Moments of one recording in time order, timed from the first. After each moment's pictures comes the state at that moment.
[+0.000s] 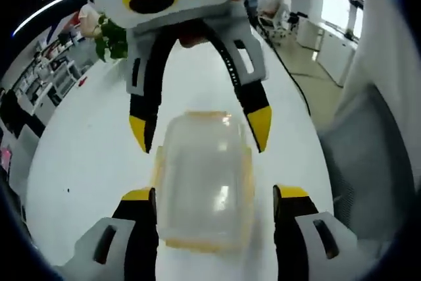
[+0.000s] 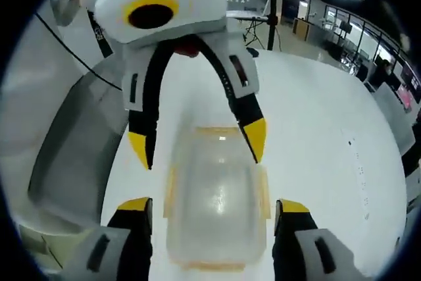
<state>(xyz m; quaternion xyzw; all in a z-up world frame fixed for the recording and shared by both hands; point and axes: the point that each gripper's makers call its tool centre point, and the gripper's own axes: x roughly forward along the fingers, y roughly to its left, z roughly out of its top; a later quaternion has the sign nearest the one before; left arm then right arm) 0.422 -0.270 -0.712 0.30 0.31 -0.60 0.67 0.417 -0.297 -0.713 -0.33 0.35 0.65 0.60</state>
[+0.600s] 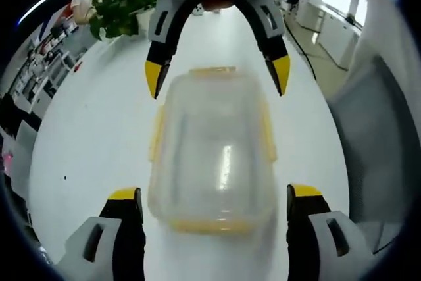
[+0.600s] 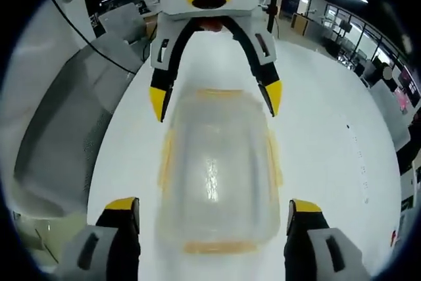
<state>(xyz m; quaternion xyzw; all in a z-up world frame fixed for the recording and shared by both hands) 0.427 -0.250 -0.755 0.36 0.34 -0.59 0.64 0.416 -0.326 -0.750 -0.36 0.36 0.62 0.60</state>
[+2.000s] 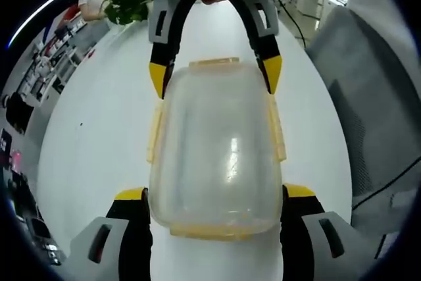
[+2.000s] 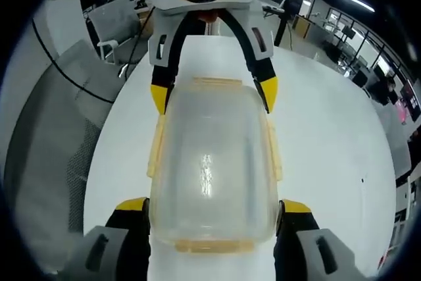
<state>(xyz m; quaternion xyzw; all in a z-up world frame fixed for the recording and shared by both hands) 0.413 -0.082 -0.760 0.40 0.33 -0.57 0.64 0.404 -0.161 -0.759 -0.39 0.35 0.60 0.60</state>
